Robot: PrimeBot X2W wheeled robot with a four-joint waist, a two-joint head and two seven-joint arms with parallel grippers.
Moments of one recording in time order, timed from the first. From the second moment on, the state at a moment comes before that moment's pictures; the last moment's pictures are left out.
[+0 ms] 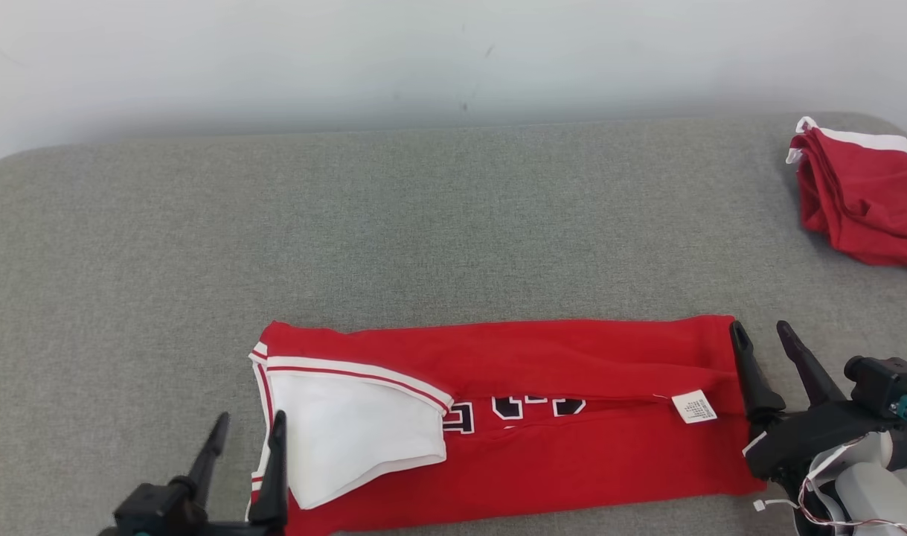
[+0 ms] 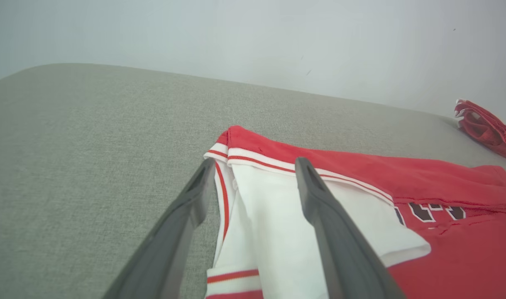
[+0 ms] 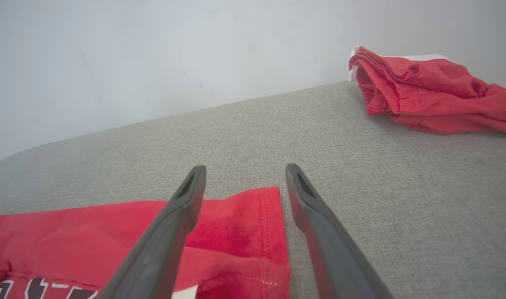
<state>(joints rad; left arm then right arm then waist) -0.08 0.30 -0.36 0.18 -0.57 0.08 -0.26 -0.30 -0.44 0.24 0.53 0.65 0.13 -0.26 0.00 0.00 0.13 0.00</state>
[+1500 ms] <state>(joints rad) 0.04 0.10 0.05 0.10 -0.12 0.00 -0.26 -0.37 -0.53 0.21 0.88 0.68 0.13 -0.17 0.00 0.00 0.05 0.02</state>
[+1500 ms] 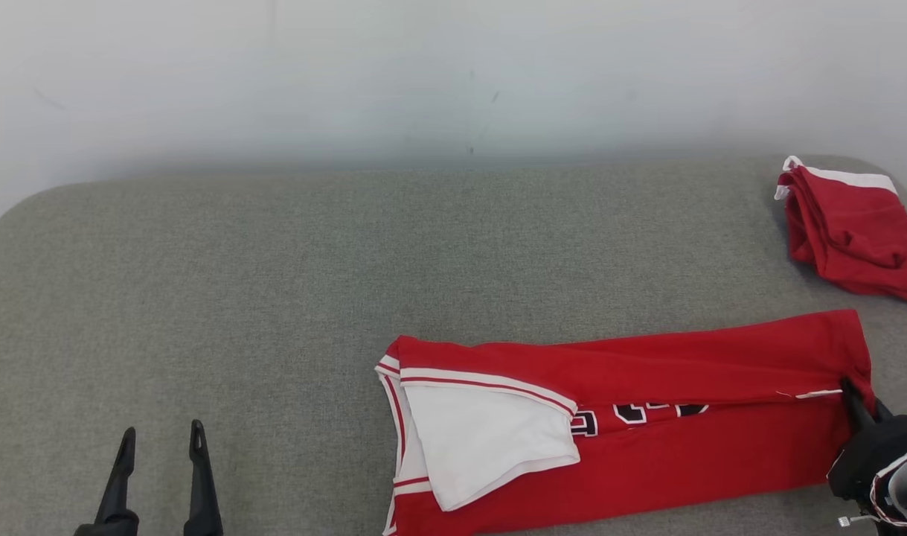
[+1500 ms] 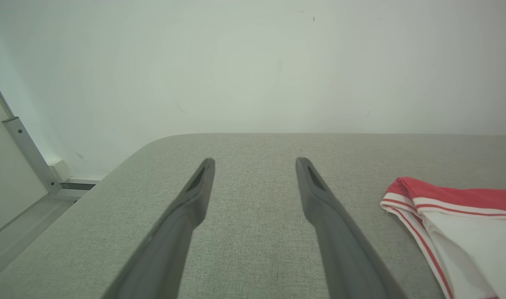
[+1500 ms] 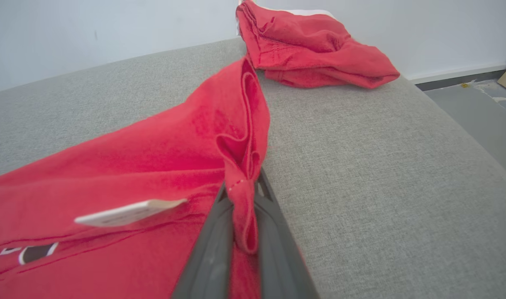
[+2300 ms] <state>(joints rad) 0.05 0.07 0.07 0.11 -0.10 -0.03 -0.26 -0.30 -0.29 0.36 0.31 0.57 0.13 -0.01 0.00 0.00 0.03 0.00</state>
